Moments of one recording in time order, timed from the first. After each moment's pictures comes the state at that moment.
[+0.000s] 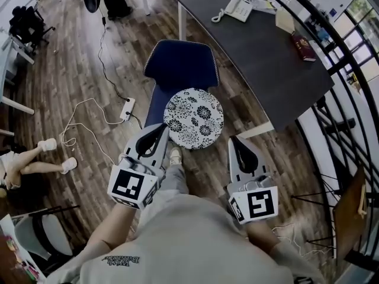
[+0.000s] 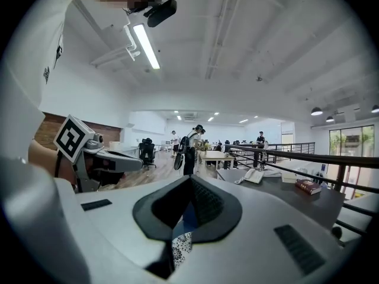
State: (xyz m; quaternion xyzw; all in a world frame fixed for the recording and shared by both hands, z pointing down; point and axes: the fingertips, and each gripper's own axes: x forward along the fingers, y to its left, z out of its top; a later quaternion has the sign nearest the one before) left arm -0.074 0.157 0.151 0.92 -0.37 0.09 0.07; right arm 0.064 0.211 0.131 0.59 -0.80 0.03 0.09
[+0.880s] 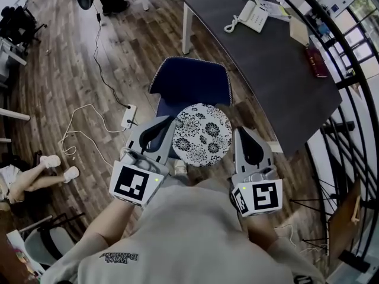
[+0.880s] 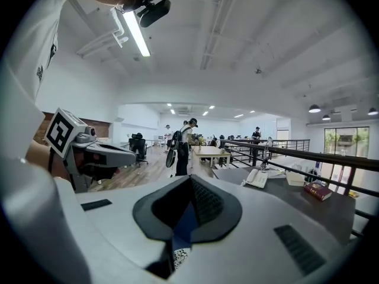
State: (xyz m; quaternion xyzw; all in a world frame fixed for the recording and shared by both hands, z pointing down) left arm -0.090 -0.037 0.131 0.94 -0.34 0.08 0.04; right arm 0.044 0.008 0.132 0.62 -0.78 0.05 0.11
